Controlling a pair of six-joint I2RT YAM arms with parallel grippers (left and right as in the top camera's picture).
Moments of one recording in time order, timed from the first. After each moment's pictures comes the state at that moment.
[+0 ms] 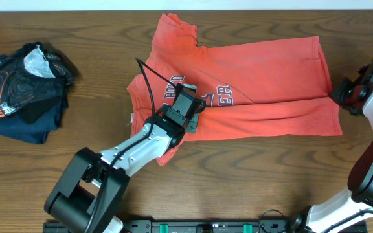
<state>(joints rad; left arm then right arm) -0.61 1.70 0.88 -0.17 -0.21 -0.32 -0.43 1.85 1.17 -0.41 -0.12 0.31</state>
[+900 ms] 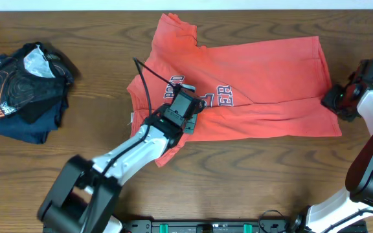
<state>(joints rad) -0.61 1.62 0.88 -0.27 -0.22 -0.30 -0.39 1.85 1.17 -0.58 -0.07 0.32</state>
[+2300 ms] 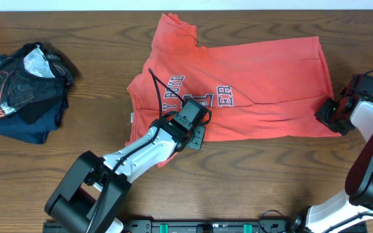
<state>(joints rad) -0.67 1.69 0.89 -0.37 -0.02 -0.38 -0.39 1.82 1.02 -0.49 -0.05 0.32</state>
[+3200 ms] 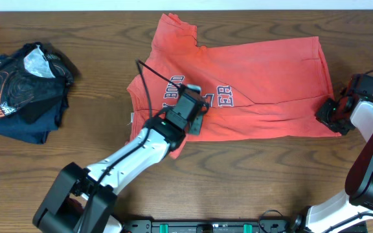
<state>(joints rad) -0.64 1.60 0.90 -0.23 -0.17 -0.35 -0.39 1.82 1.02 -0.49 -0.05 0.32</state>
